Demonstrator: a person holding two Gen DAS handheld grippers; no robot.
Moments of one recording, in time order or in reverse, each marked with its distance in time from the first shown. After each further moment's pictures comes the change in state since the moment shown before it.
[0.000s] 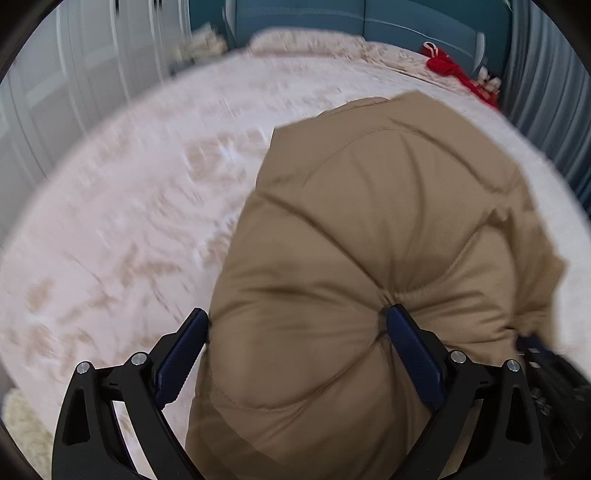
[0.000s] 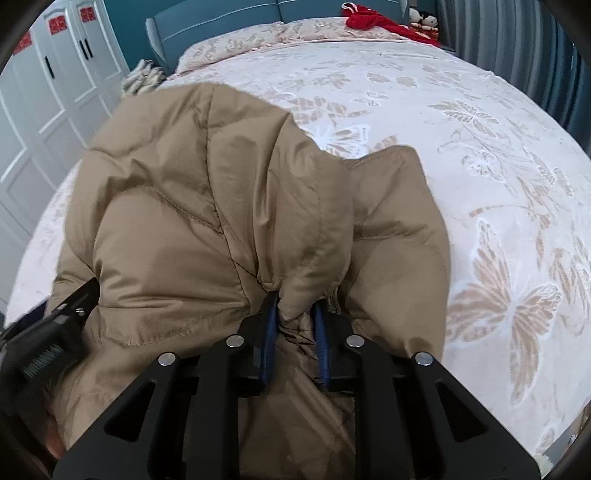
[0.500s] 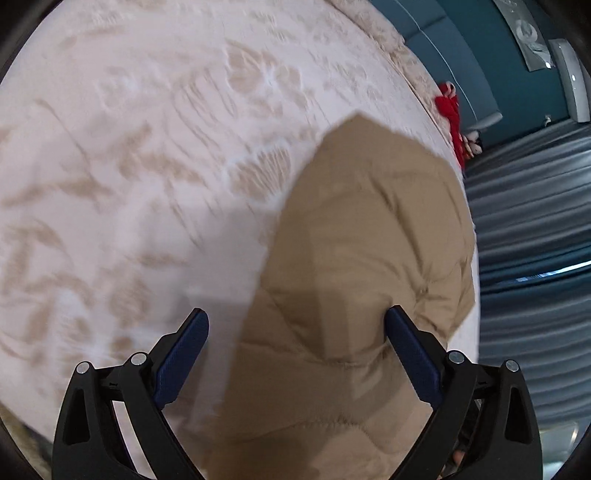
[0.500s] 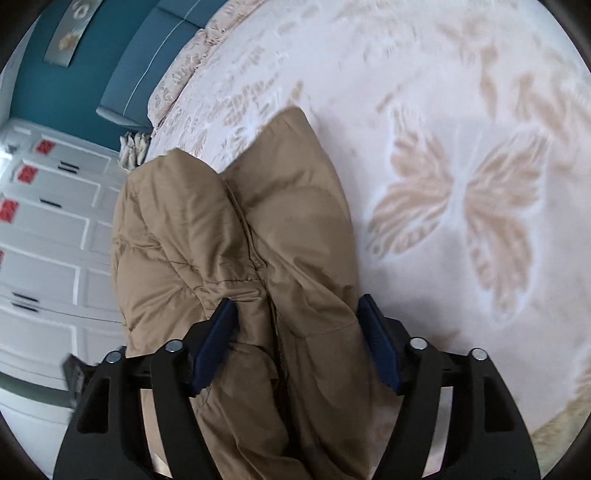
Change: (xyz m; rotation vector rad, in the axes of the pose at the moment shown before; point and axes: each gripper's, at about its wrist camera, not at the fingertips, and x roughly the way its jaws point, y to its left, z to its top) left arm 0.004 0.092 -0.002 -0.407 0.223 -0.445; right arm -0.009 -0.101 -0.021 0.534 0.159 0.352
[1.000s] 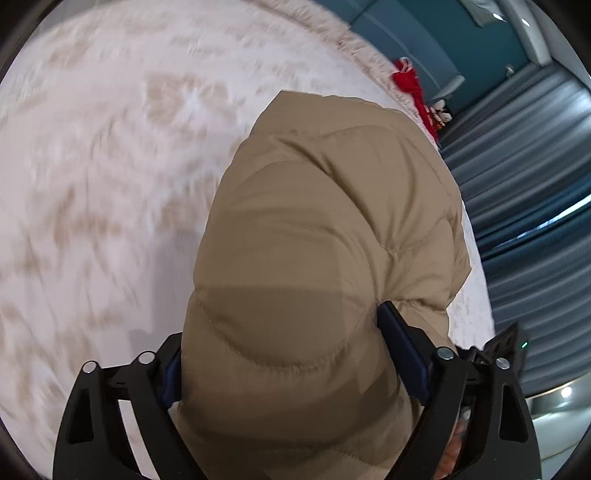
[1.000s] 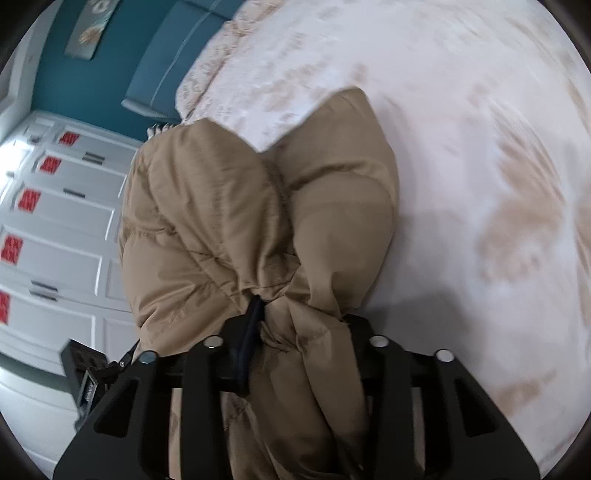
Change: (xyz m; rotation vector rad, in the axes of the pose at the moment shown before) left arm 0.015 -0.051 0.014 0.246 -0.063 0.018; right arm 0.039 0.046 0.013 -0.083 0.003 0.094
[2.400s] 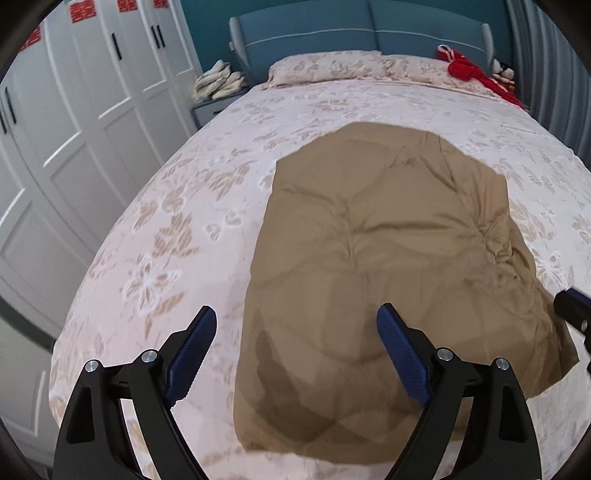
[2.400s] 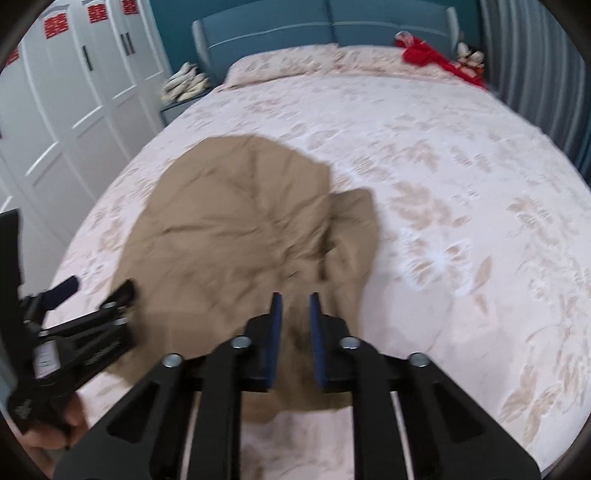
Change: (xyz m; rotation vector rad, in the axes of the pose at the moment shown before) left arm -0.027 0.011 0.082 0.350 -0.211 0.685; right arm 0.058 0.201 -0.009 -0.587 -0.121 -0.364
